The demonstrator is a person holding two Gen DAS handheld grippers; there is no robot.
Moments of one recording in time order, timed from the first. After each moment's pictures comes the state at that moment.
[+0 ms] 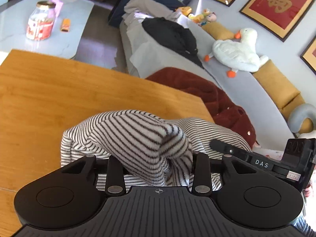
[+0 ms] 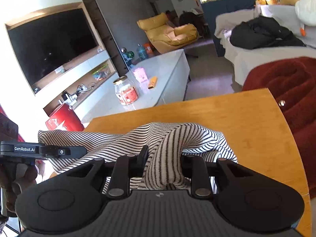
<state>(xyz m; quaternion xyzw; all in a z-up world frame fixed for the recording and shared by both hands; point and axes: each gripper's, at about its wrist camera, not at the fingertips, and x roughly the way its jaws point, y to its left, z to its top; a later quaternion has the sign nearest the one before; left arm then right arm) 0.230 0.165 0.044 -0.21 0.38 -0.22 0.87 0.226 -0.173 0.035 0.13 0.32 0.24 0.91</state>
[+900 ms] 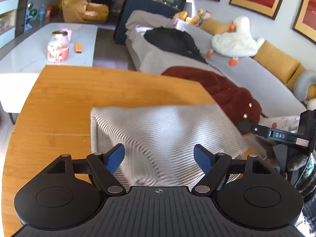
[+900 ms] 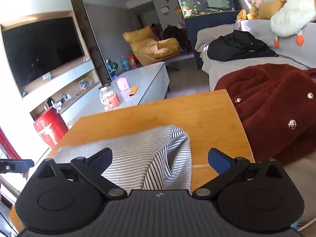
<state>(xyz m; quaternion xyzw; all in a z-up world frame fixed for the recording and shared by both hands) 0.091 0.149 0.073 -0.12 0.34 -0.17 0.92 0.151 -0.224 0.038 0.11 0.28 0.17 0.94</state>
